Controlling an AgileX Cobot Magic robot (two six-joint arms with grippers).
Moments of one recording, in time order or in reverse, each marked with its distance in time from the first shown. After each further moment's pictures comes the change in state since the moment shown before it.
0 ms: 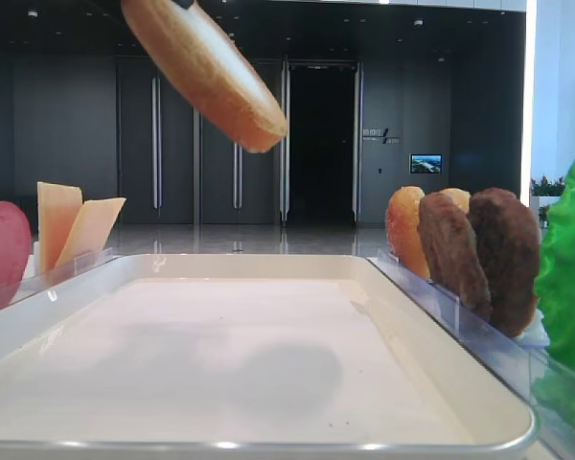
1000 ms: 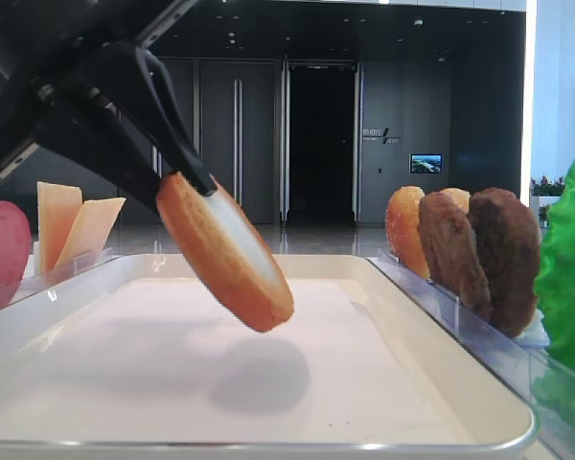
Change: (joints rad) left arm 0.000 0.258 0.028 -0.100 -0.083 0.058; right arm 0.000 0.000 0.000 0.000 0.000 0.000
